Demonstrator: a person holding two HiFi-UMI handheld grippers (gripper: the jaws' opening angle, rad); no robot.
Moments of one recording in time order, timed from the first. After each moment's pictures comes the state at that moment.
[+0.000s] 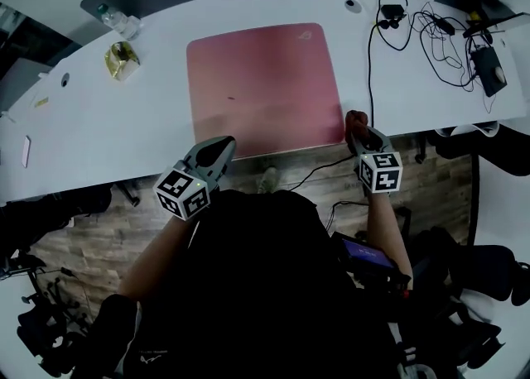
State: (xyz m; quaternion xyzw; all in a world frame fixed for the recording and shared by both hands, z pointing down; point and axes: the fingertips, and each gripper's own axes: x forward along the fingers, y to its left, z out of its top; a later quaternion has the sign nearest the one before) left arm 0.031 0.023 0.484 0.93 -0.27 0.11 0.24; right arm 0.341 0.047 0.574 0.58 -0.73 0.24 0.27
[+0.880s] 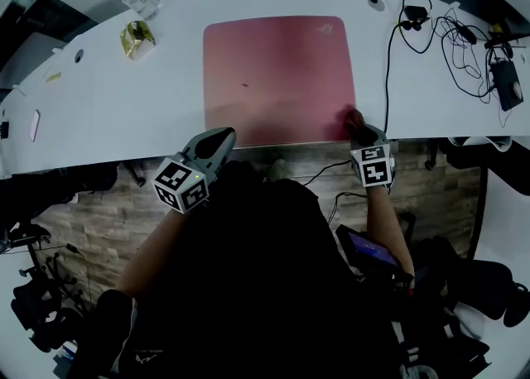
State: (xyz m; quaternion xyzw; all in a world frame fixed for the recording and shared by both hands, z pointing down) left arm 0.007 0.030 0.481 0.91 -0.31 0.12 0.24; right arm 0.306 0.043 0.616 0.51 -0.74 0.22 0.38
